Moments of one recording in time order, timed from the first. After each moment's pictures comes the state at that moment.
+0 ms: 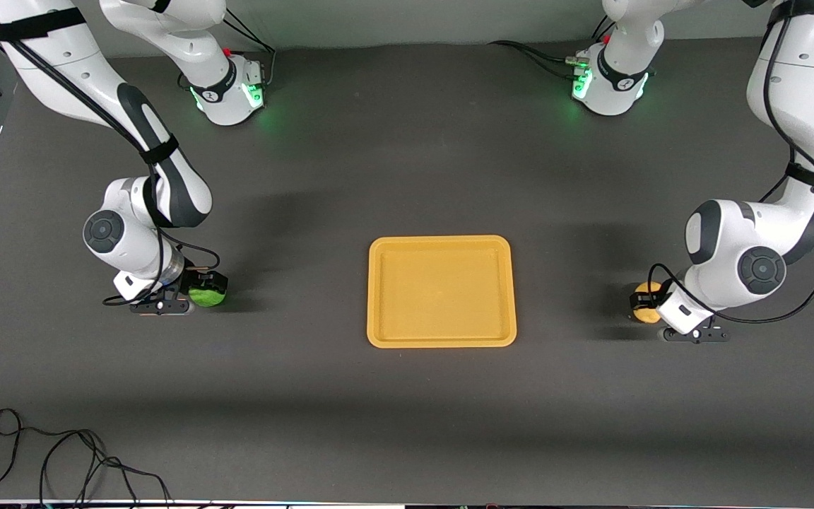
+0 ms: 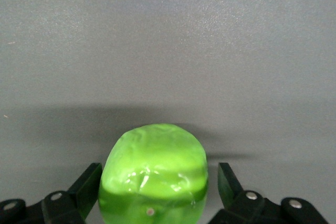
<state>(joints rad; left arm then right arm) 0.24 0.53 -0.27 -1.93 0.17 2.37 -0.15 0.02 0.40 0.01 -2.22 -0.02 2.64 0.07</state>
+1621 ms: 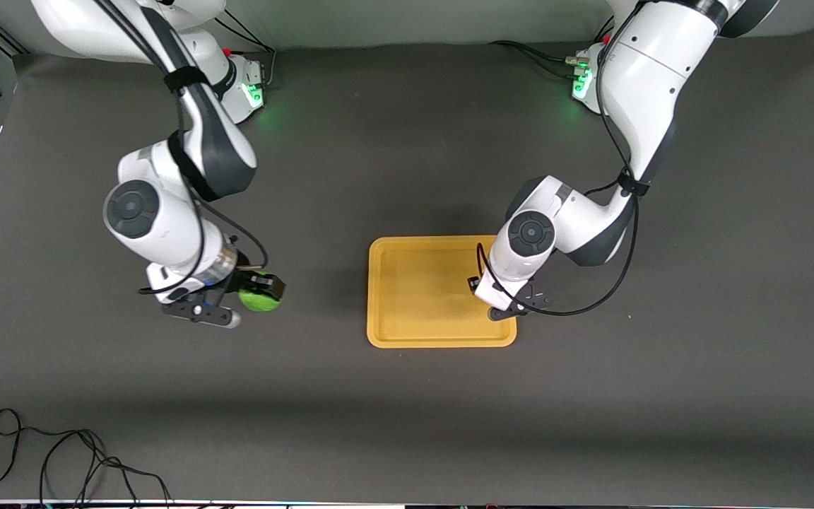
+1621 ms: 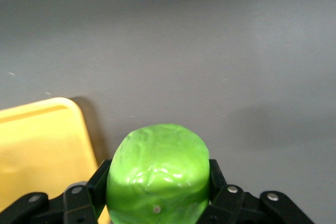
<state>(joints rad) -0.29 0.63 -0.29 -1.75 0.16 2.33 -0.90 0.34 0.35 0.02 -1.72 0.07 2.14 0.60</state>
